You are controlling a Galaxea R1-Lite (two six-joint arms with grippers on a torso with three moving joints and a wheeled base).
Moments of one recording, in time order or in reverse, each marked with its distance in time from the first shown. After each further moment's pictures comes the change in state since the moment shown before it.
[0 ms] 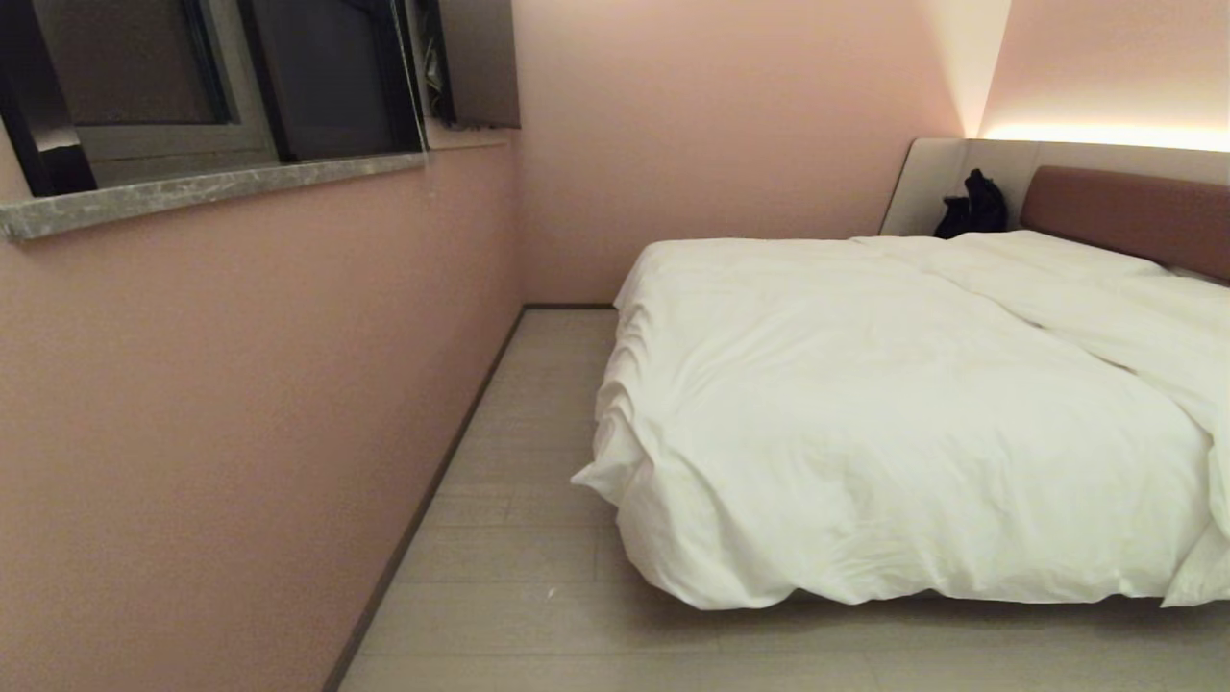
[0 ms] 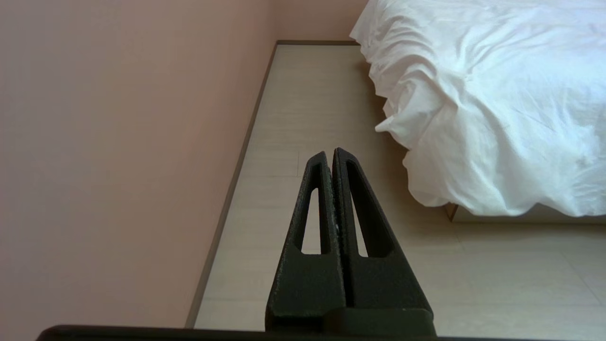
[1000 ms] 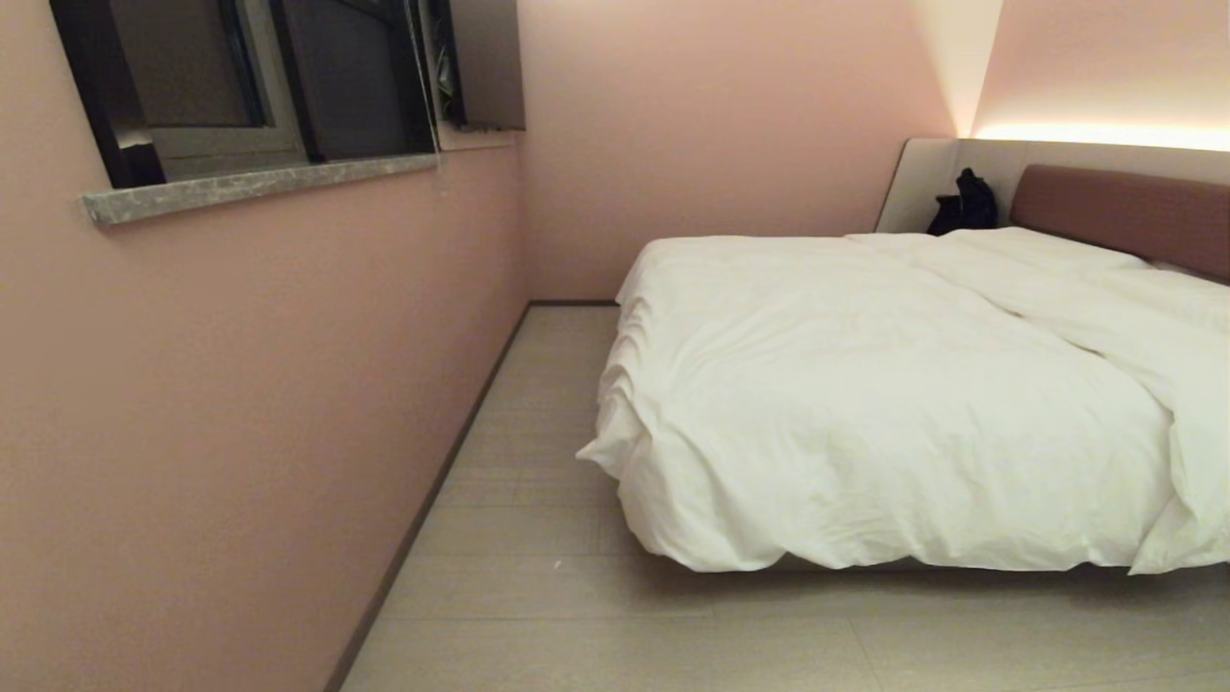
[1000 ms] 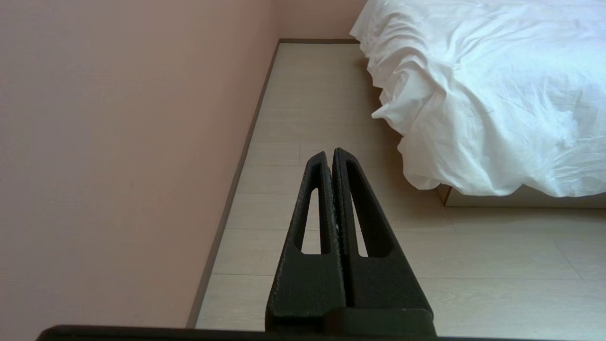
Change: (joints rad) left arm 0.000 0.000 0.000 0.000 0.000 -0.001; right arm 0.000 0.000 0.000 0.001 0.000 0.000
